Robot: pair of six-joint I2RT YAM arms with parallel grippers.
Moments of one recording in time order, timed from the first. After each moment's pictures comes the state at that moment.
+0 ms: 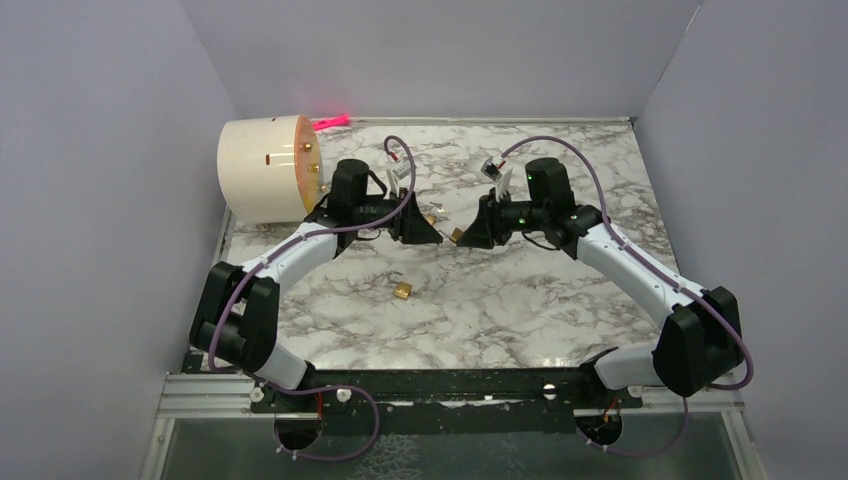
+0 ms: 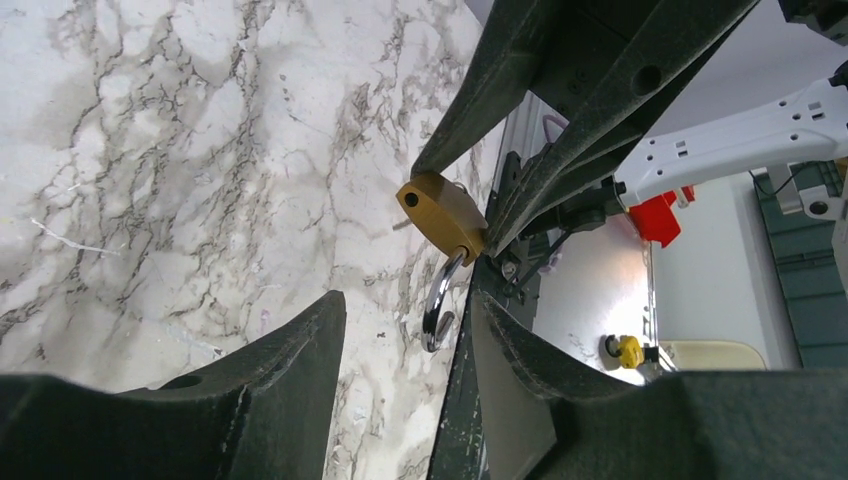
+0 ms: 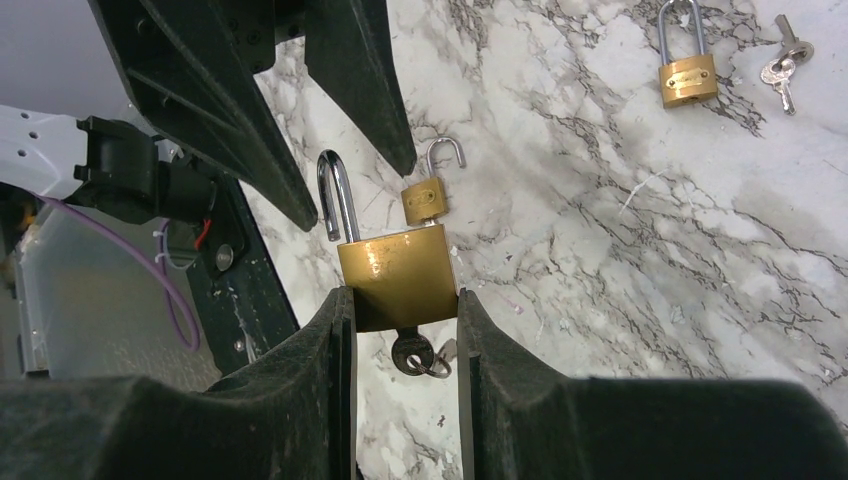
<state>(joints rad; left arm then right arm) -0.40 1.51 0.94 0.14 1.04 -0.44 0.46 1.37 1.03 -0.26 -0.71 0.13</state>
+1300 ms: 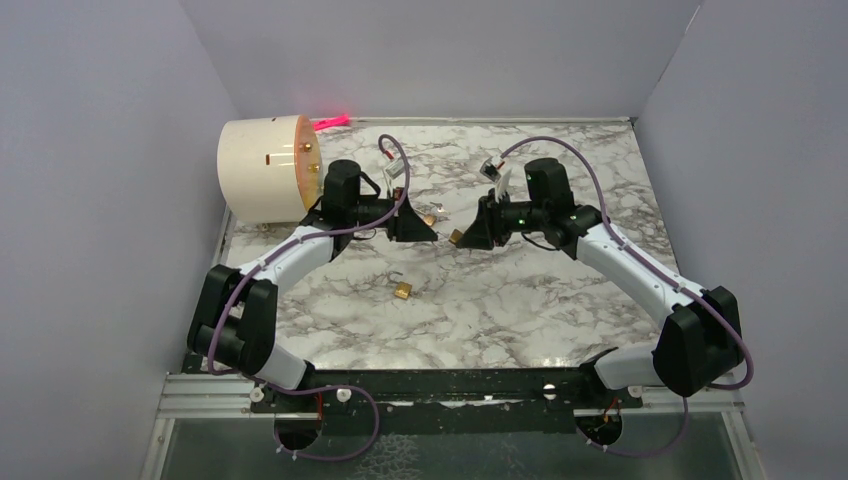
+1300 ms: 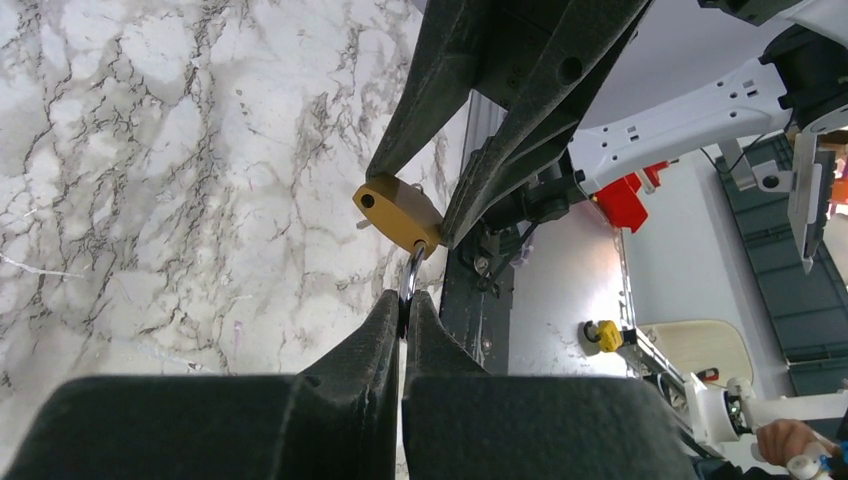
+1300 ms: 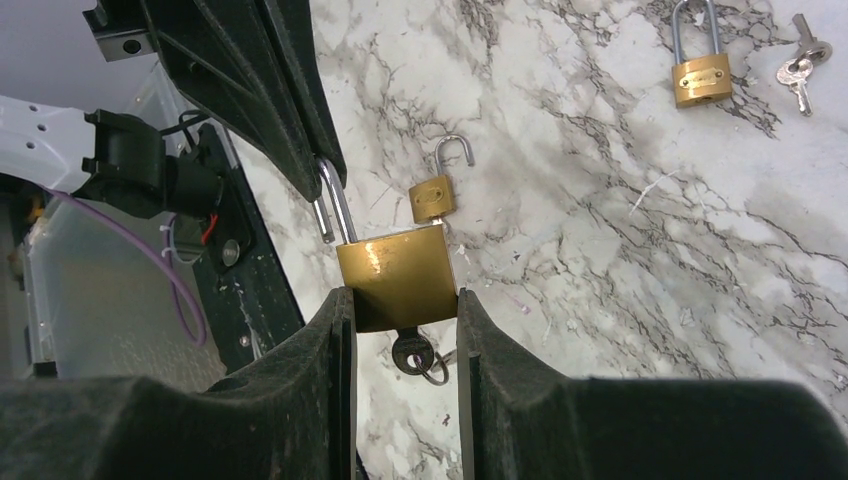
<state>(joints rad) -0.37 1.50 0.91 0.27 1.14 -0.52 0.46 1.37 1.03 -0.26 -0.73 0.13</state>
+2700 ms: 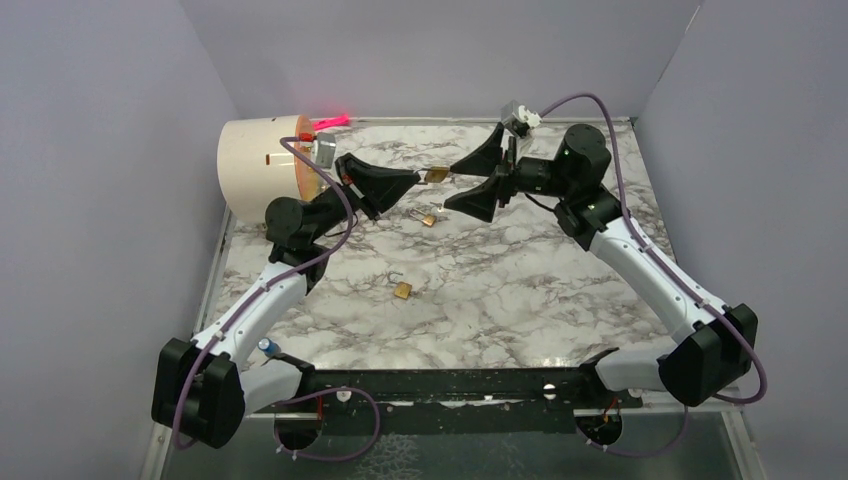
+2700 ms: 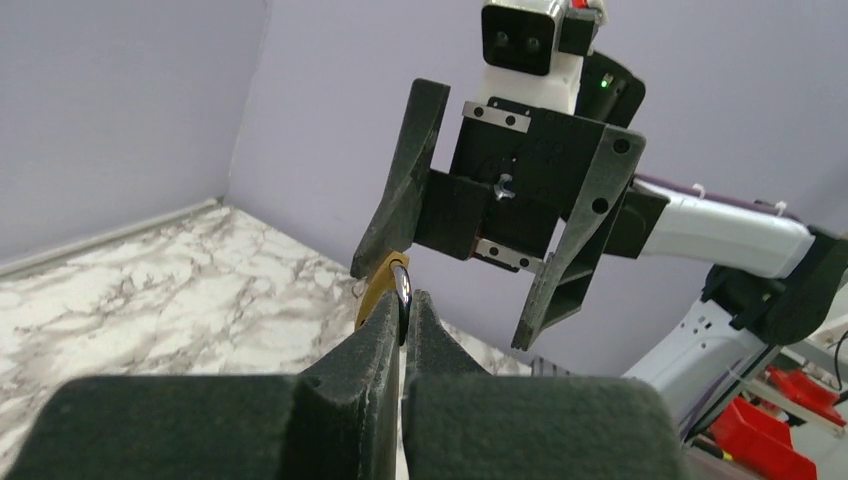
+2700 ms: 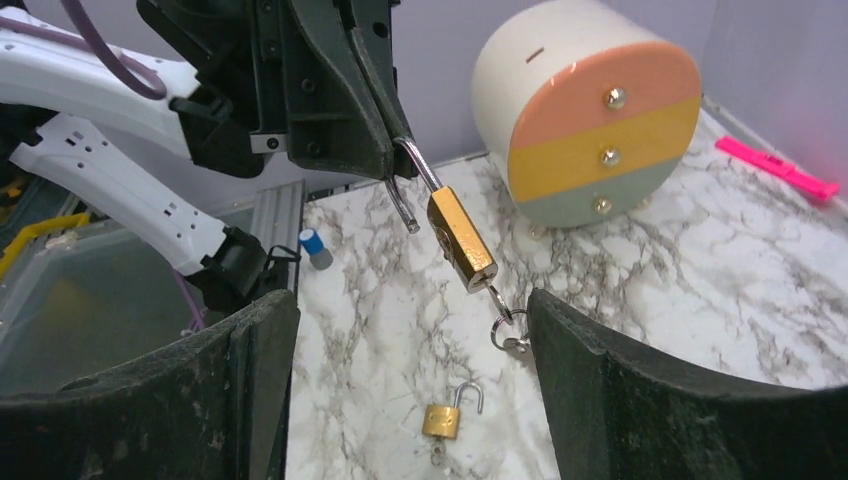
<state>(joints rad) -0.37 1.13 0.76 0.90 0.68 -0.78 0.47 1.31 1.19 0.17 -0.95 0.20</state>
